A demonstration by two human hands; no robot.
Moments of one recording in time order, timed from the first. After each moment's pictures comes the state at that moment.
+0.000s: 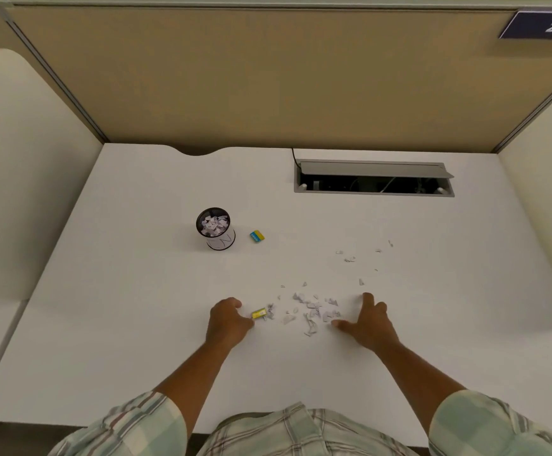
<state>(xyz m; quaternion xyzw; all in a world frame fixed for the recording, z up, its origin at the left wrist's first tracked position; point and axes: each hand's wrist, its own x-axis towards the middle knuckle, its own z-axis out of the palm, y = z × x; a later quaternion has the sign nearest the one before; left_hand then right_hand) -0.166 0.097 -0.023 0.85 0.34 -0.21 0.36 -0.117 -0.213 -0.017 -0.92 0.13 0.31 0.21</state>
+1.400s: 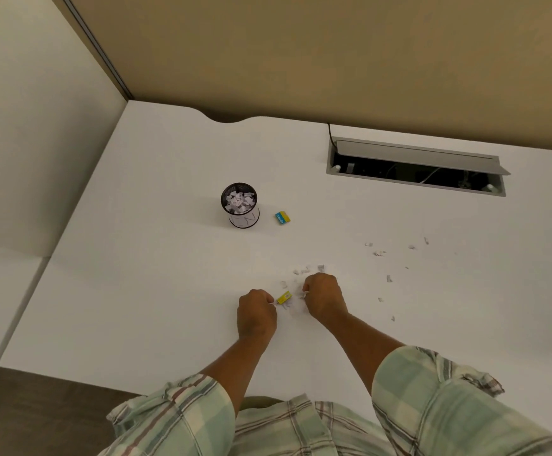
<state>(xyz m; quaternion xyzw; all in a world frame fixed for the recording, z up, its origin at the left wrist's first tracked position) -0.173 0.065 -0.036 0.83 0.40 -0.14 0.37 -0.088 -0.072 -0.046 -0.94 -0.10 0.29 0.17</state>
